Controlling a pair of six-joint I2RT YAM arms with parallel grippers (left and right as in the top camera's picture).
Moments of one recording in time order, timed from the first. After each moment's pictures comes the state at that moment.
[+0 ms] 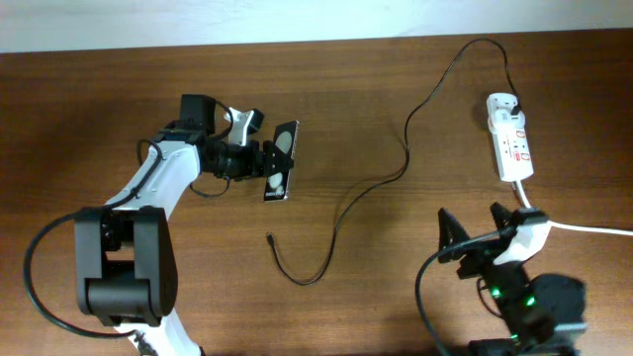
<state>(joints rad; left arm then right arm) -0.07 1.93 1.30 -0.61 0.81 -0.04 0.01 0.28 0.47 -0.39 -0.21 0.24</state>
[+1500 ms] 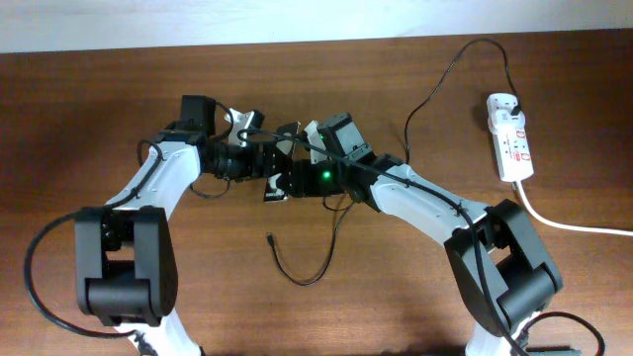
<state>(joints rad) -0.07 1.93 1.29 -0.60 0.82 -0.04 0.56 1.91 1.22 -0.17 -0.55 0.58</state>
